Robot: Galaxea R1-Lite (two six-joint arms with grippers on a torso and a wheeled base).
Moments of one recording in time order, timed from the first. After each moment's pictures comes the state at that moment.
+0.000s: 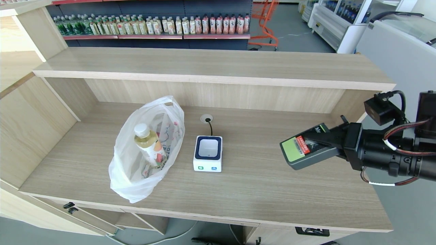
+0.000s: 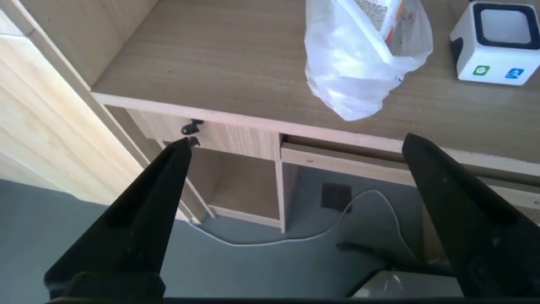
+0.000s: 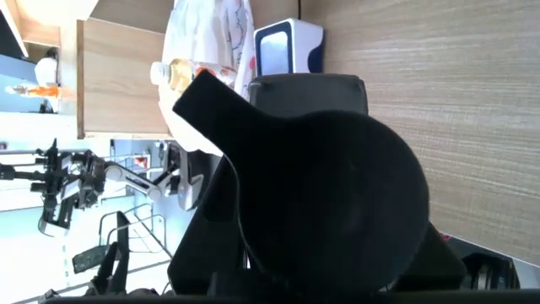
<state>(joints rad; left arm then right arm) 0.00 0.00 0.00 0.05 0.13 0.01 0.27 1.43 -0.71 -0.43 0.42 0.68</state>
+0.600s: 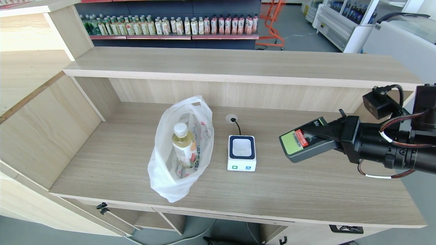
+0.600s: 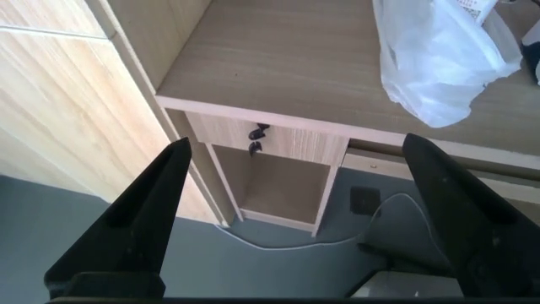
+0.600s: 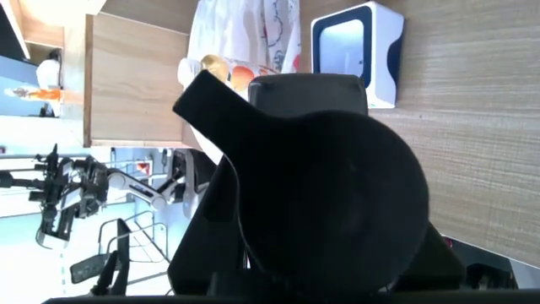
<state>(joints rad) 0.00 0.00 0.00 0.05 0.13 0.01 0.27 1.46 -0.76 -0.43 0.42 0.68</state>
